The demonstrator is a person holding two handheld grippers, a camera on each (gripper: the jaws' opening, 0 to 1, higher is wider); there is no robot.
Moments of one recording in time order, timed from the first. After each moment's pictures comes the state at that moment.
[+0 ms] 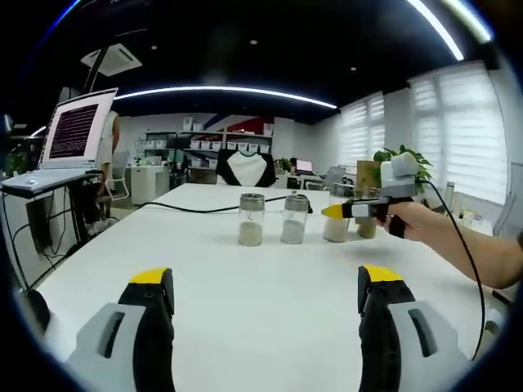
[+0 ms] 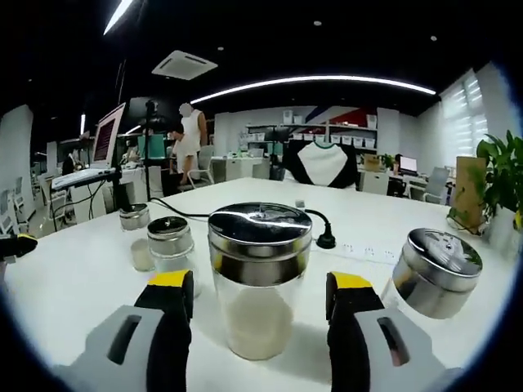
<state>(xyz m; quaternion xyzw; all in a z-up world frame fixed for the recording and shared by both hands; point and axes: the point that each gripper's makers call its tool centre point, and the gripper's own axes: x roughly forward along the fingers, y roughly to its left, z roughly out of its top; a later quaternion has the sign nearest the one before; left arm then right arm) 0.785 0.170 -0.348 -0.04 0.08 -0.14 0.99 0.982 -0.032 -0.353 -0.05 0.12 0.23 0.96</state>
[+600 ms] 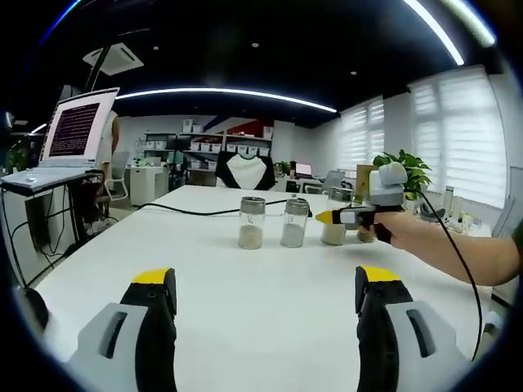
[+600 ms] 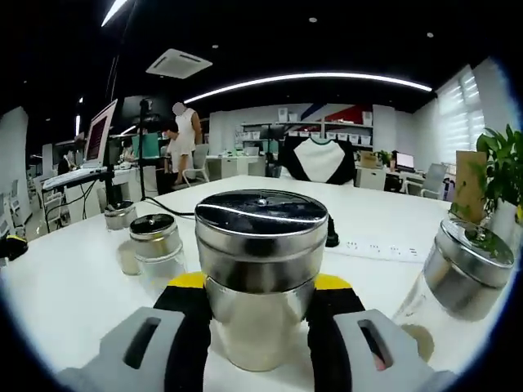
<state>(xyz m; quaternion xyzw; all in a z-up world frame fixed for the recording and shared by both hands) 0.786 0.173 -0.345 -0.05 0.07 -0.14 0.99 1.001 -0.026 -0.363 -0.05 0.13 0.22 0.97</state>
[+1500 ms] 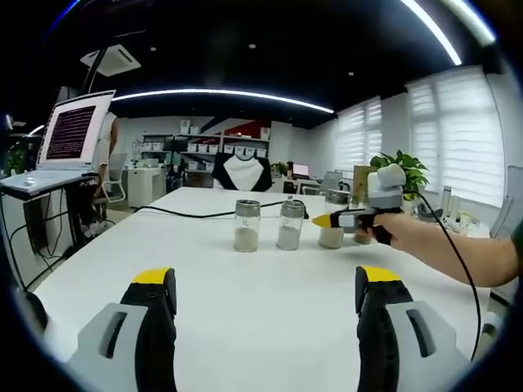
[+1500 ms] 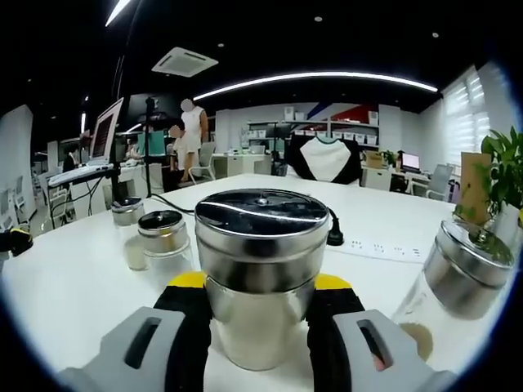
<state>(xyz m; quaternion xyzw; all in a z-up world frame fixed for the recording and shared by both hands) 0.785 0.165 -0.341 -0.04 0.07 -0.15 0.99 0.991 -0.024 -0.364 -0.05 0.13 0.24 0.96</state>
